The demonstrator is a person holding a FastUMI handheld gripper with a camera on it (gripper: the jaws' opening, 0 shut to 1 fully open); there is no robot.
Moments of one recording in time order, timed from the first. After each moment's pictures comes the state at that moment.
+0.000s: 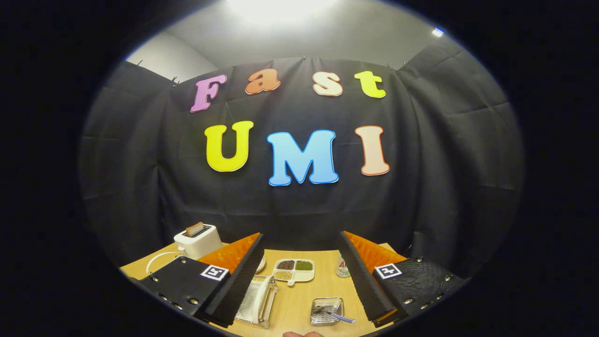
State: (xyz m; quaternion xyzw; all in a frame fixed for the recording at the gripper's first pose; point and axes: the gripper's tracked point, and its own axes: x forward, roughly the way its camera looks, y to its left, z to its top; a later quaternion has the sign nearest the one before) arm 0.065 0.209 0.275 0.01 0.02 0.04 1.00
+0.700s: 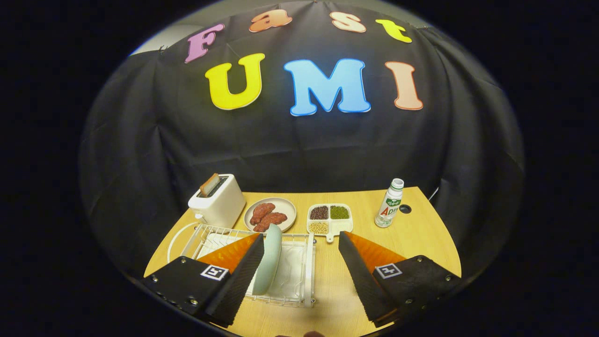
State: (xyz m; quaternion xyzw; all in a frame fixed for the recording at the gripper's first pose) arm 0.104 0.311 0.192 0.03 0.26 0.06 0.96
